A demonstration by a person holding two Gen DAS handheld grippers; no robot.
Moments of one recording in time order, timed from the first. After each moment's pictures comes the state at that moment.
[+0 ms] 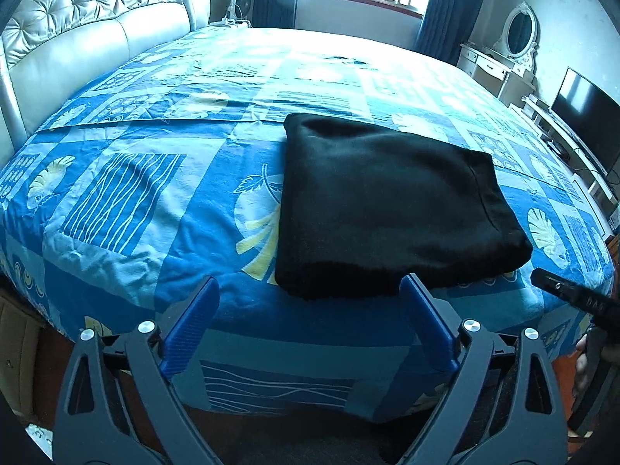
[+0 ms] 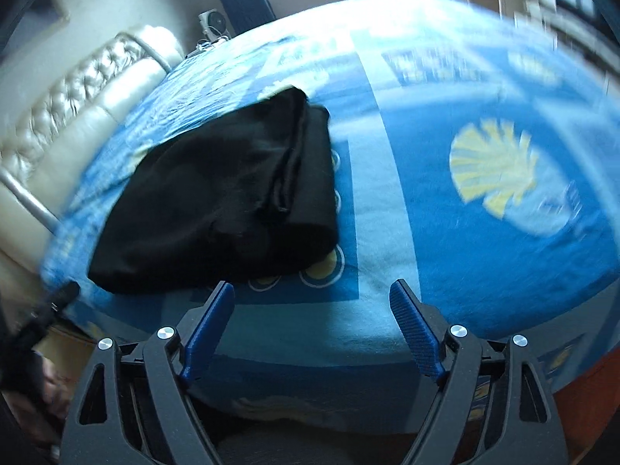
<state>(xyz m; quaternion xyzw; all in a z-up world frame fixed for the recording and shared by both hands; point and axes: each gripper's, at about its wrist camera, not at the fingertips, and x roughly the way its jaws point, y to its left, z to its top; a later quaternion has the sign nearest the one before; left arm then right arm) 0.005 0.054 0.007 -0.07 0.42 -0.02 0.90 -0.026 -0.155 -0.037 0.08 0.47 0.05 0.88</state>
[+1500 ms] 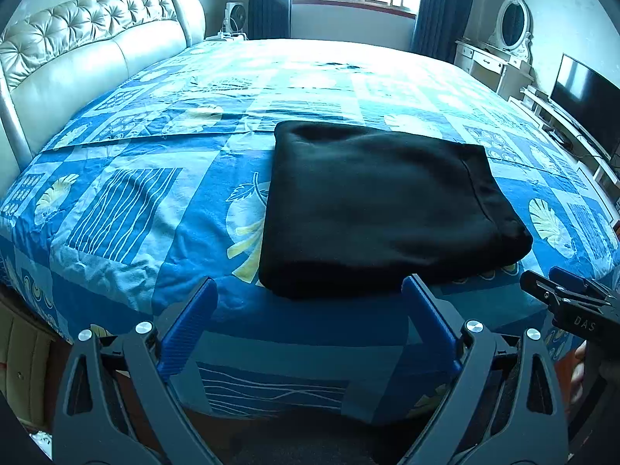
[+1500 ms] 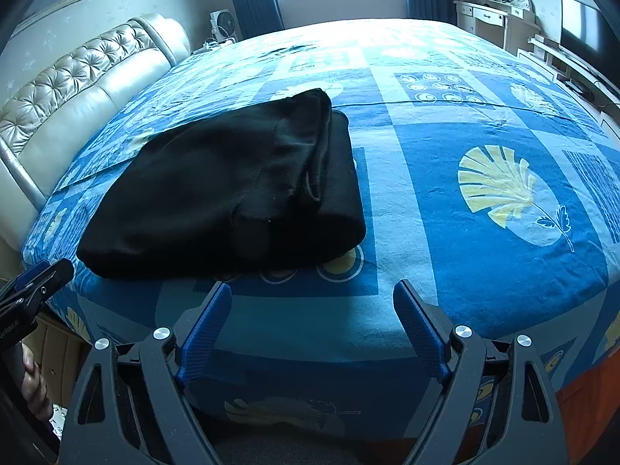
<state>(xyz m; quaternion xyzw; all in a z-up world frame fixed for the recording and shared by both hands) 0.001 0.033 0.010 -0.03 0.41 -0.01 0.91 -0.042 -0.130 -0.037 0.05 0.46 0.04 0.89</state>
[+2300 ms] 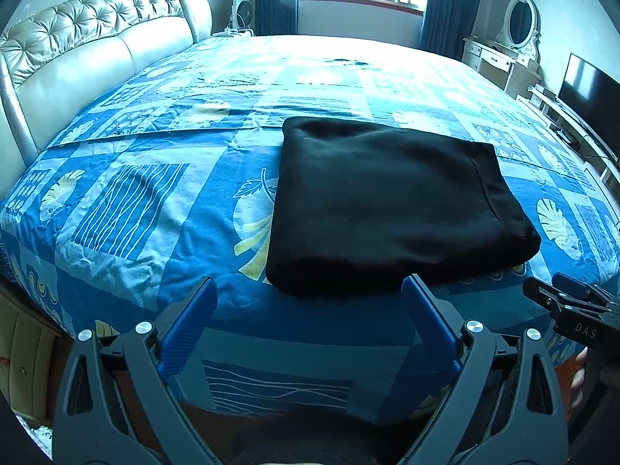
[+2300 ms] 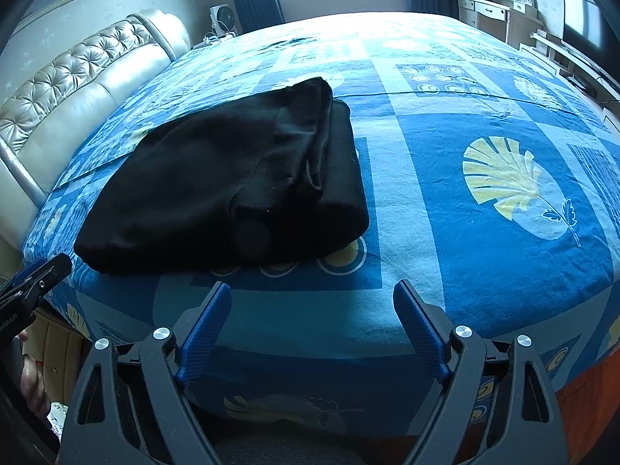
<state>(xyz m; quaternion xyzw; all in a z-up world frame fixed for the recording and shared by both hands) 0.004 0.036 0.009 -0.03 0.42 0.01 0.91 -0.040 -0.130 -0.043 0.05 0.47 0.04 0.88</state>
